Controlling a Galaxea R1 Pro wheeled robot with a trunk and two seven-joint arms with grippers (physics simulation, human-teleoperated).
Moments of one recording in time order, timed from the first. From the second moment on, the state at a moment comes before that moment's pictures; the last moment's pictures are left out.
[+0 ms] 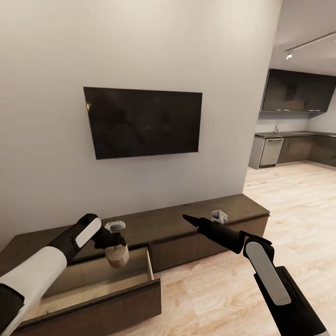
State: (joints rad) left arm -0.93 0.24 -0.57 -0.63 0.94 1.00 0.16; right arm -0.42 -0.12 0.17 -1.58 -1.00 0.77 0.02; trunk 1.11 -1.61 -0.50
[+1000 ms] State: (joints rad) left arm -0.93 0.24 -0.57 -0.62 0.94 1.00 0.16; right arm -0.42 -0.12 0.17 -1.58 -1.00 0.77 0.02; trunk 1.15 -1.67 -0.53
